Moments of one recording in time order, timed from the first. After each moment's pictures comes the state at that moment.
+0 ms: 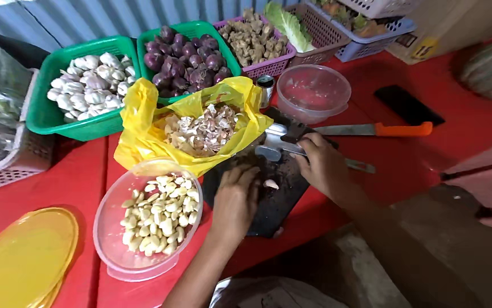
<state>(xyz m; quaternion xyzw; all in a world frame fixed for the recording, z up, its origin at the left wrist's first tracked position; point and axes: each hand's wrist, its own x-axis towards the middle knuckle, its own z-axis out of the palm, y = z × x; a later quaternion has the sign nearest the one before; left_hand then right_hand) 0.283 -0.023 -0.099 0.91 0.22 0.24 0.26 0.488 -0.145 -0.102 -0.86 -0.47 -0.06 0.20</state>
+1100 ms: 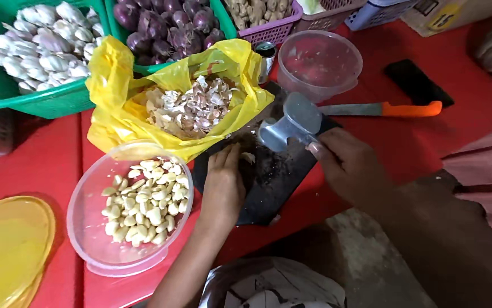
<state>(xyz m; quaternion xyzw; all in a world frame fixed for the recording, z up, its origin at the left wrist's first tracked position) 0.281 -0.016 -0.107 0.90 0.27 0.23 0.27 0.459 -0.182 -0.064 -0.82 -0.50 -0.02 0.29</state>
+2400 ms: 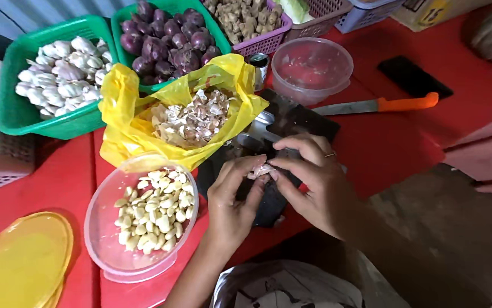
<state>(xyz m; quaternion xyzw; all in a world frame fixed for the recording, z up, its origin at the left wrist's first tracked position) 0.274 -0.029 -0.091 0.76 0.06 0.42 0.49 0.399 -0.154 -0.060 -0.73 -0.56 -0.10 0.38</state>
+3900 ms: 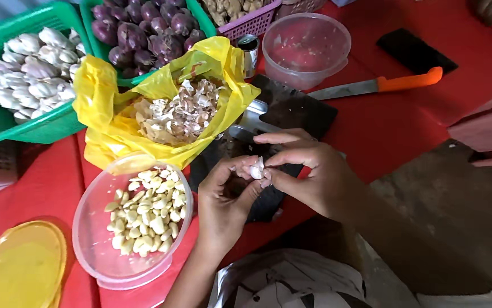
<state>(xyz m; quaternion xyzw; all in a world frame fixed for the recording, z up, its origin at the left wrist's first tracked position) 0.267 -0.032 -0.082 0.70 0.10 0.35 0.62 0.406 -0.155 -0.048 -0.72 -0.50 0.12 0.47</state>
